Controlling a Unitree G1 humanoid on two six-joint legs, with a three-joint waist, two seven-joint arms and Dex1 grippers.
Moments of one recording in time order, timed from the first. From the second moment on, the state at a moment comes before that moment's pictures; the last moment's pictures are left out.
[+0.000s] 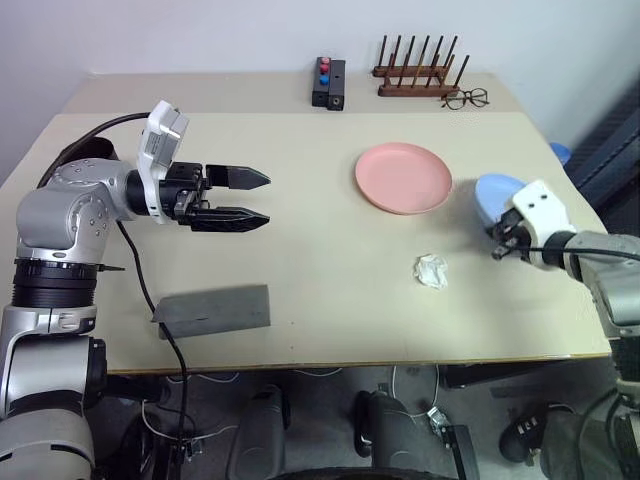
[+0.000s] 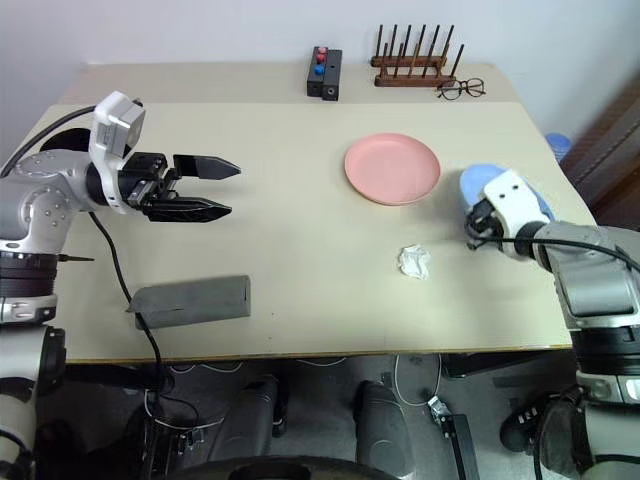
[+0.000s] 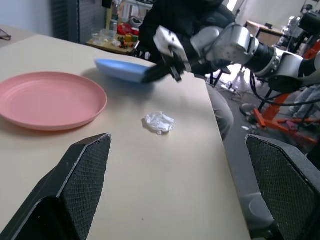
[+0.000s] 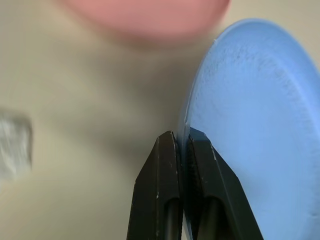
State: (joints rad) left arm -0.80 0.77 0.02 0.19 -0.62 0.66 -1.48; right arm -0.46 -0.86 -0.09 0.03 0.16 0.67 0.68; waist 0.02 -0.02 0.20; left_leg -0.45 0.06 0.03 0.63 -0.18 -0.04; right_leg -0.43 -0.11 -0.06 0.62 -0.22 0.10
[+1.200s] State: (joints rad) left arm -0.74 0.77 0.07 0.11 -0.67 0.71 -1.40; right arm -0.85 -0.46 0.12 0.43 0.03 0.29 0.68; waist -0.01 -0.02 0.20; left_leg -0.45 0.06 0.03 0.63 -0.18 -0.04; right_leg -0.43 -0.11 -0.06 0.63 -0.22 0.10
